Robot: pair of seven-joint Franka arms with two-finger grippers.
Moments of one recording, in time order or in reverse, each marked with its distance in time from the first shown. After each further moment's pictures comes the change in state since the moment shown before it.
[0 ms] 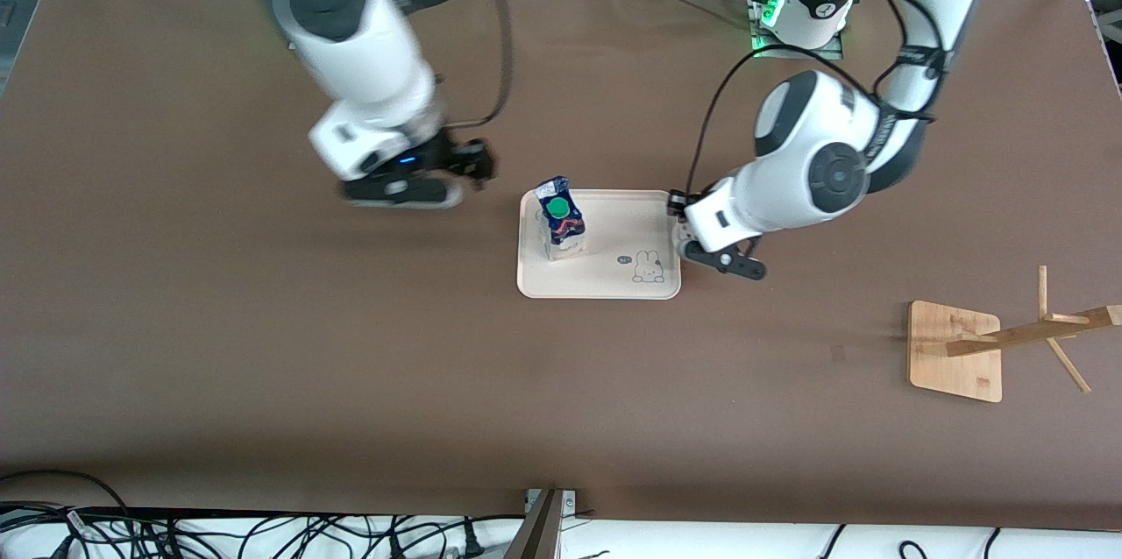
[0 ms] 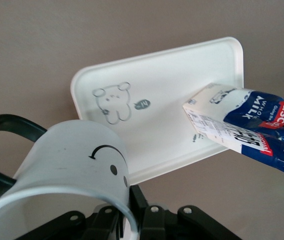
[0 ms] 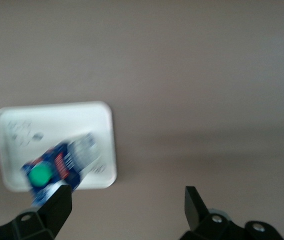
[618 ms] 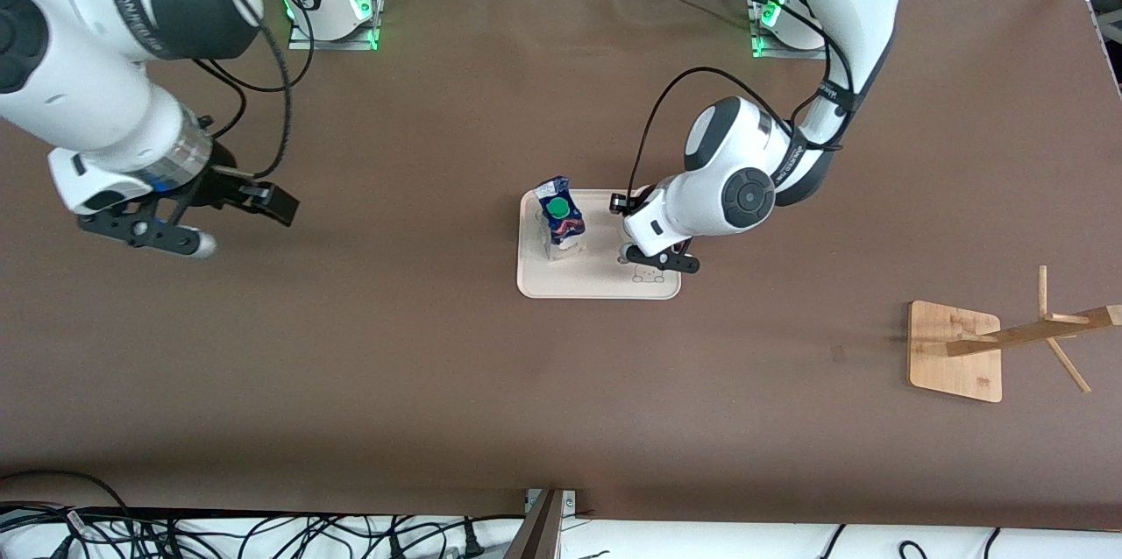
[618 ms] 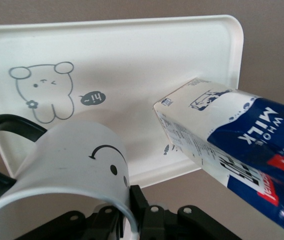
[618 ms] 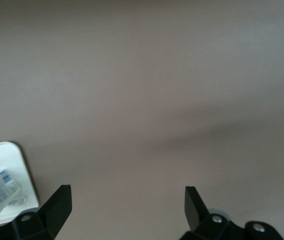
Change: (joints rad) left arm -0.098 0.143 0.000 -0.004 -0.088 0.151 -0.097; right arm -0.050 -0.024 -0.278 -0.012 0.008 -0.131 -0.198
